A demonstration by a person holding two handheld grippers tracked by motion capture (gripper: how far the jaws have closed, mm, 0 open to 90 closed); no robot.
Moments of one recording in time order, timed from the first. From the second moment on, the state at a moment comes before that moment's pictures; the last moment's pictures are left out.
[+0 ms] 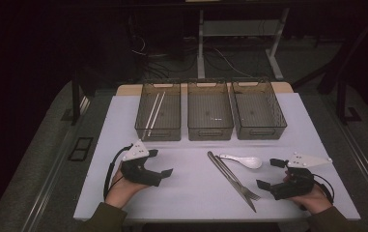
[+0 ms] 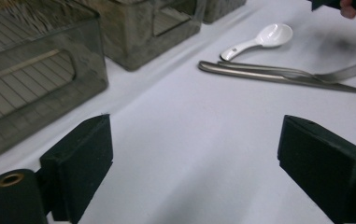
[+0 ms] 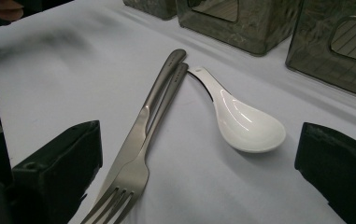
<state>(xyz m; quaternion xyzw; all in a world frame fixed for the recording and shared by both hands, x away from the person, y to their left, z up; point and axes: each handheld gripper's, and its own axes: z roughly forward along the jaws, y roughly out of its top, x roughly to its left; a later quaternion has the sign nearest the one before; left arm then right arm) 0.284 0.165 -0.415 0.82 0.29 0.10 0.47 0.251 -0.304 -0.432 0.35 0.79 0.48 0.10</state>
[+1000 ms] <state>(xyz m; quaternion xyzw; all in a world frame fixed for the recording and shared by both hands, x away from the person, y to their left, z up) 0.274 0.165 -0.433 0.83 0.28 0.09 0.47 0.266 -0.302 -0.423 0.37 0.80 0.47 0.10</state>
